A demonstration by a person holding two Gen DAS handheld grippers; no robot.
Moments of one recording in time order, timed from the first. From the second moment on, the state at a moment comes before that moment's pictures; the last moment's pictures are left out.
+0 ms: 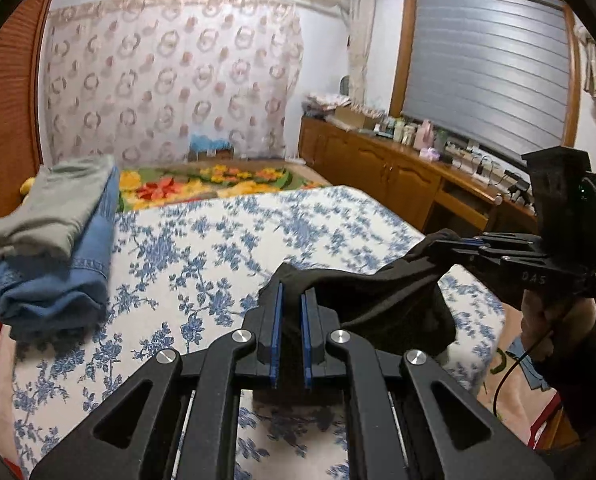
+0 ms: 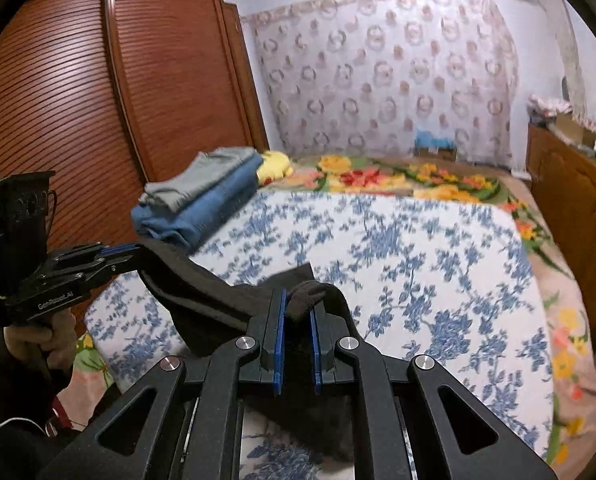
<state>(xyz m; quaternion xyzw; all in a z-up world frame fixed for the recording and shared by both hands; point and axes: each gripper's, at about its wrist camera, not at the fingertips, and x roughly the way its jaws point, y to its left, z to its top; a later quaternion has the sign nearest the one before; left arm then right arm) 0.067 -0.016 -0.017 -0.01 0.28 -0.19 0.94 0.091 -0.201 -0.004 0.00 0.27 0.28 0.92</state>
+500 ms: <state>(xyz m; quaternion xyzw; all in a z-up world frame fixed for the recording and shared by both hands) 0.205 -0.015 0.051 0.03 0.23 -0.15 0.96 0.251 -0.167 0.067 -0.05 0.24 0.28 0.93</state>
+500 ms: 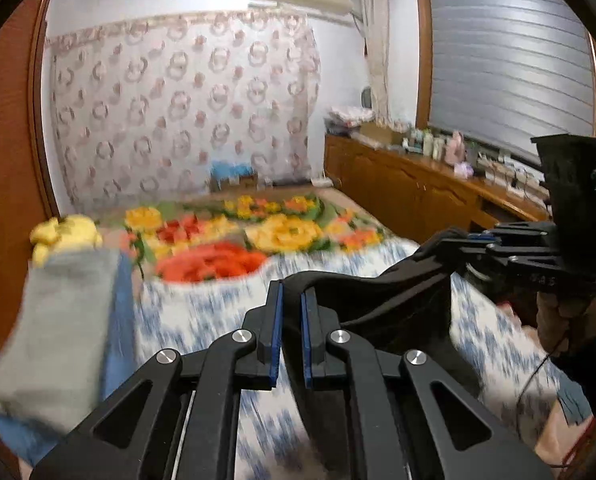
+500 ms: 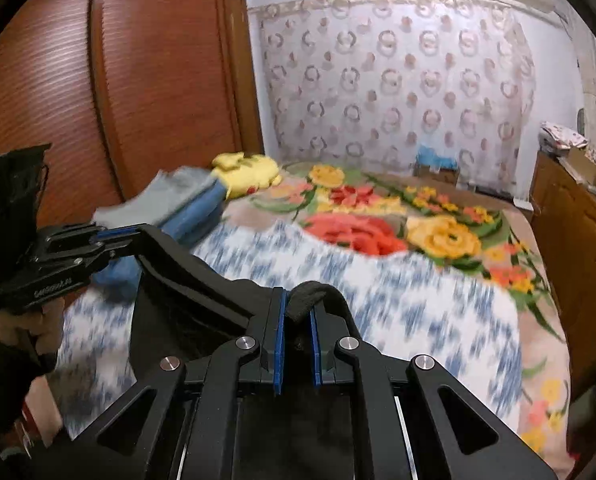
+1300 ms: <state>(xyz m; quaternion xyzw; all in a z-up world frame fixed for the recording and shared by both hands) 0.119 -0.004 -0.008 0.05 0.28 -0.13 0.95 0.211 -0.123 0.029 -0.08 0.28 0.28 0.91</state>
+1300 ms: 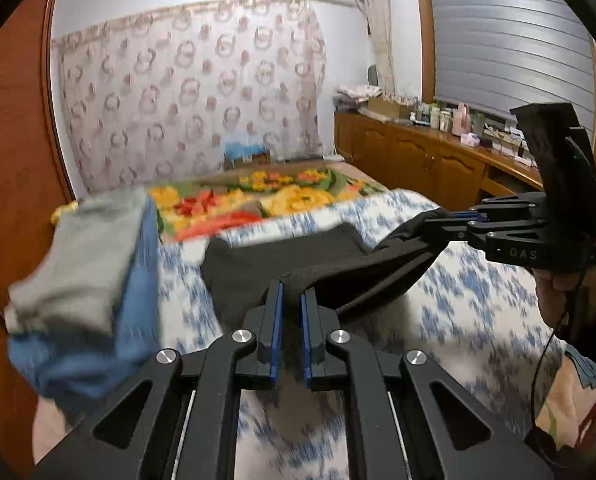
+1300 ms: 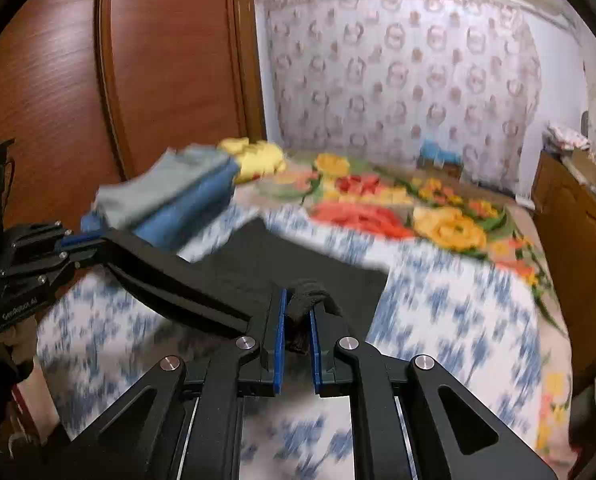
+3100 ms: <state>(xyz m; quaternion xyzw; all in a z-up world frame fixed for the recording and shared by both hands) 0.081 -0.014 -0.069 0.03 0.33 -0.14 0.93 0.167 -0.136 -0.035 -0.03 0.33 0.27 0.90</state>
